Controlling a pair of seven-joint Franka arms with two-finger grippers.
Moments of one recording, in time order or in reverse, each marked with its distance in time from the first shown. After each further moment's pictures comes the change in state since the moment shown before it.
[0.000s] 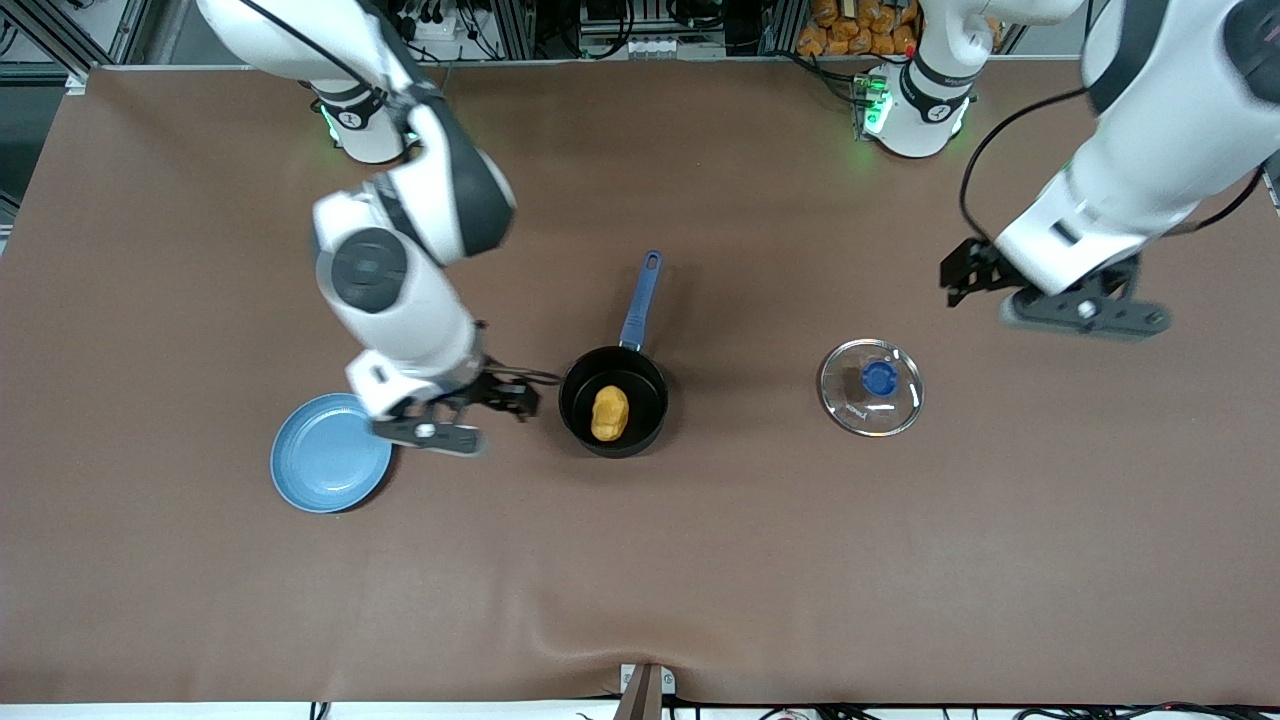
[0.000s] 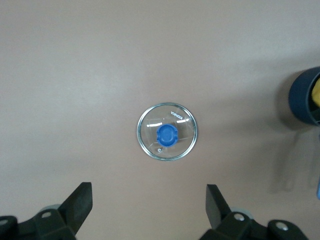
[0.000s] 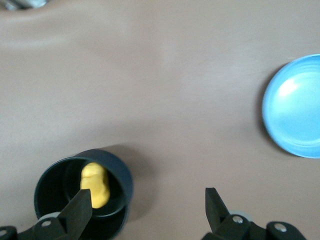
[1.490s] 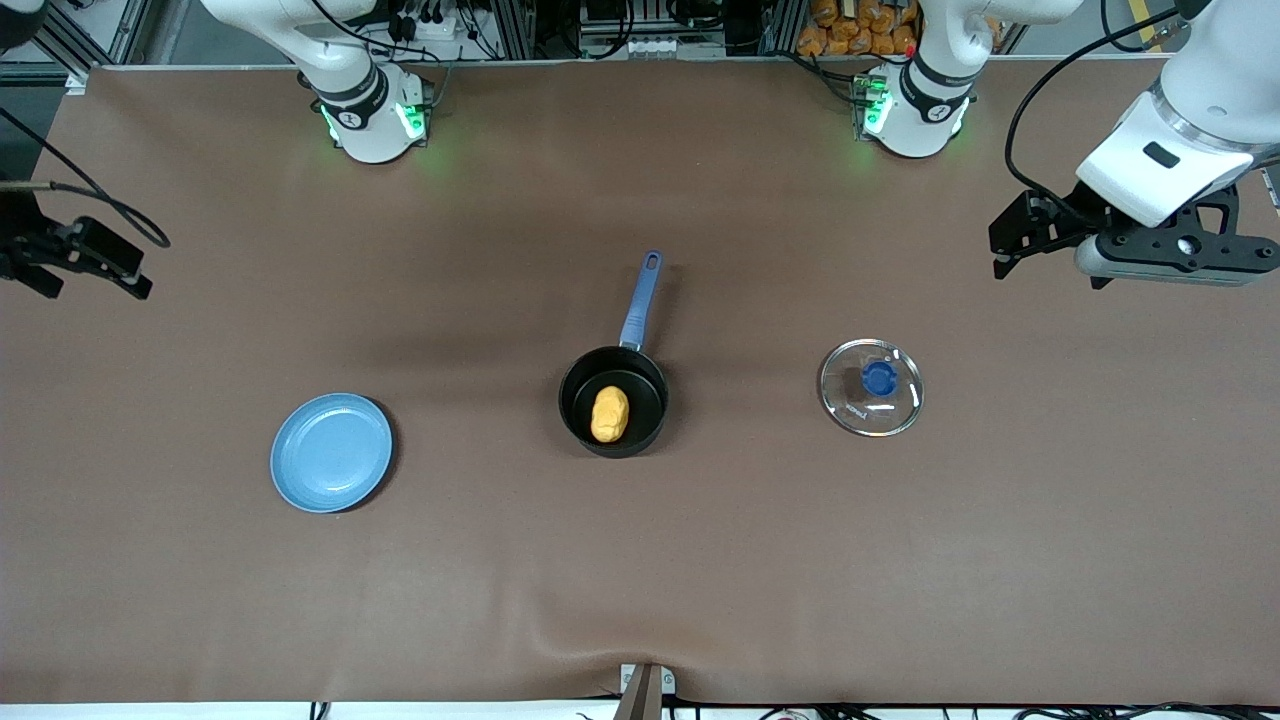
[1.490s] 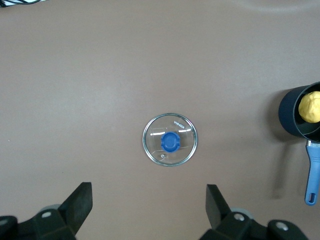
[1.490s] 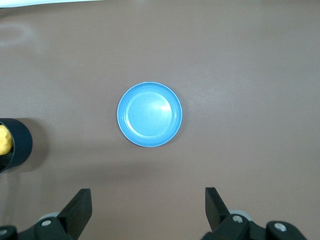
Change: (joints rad) left arm 0.013 -0.039 0.006 0.035 0.000 -0.013 -0.001; right arm -0.426 -0.526 -0.001 -0.241 -0.063 -0.225 -0.613
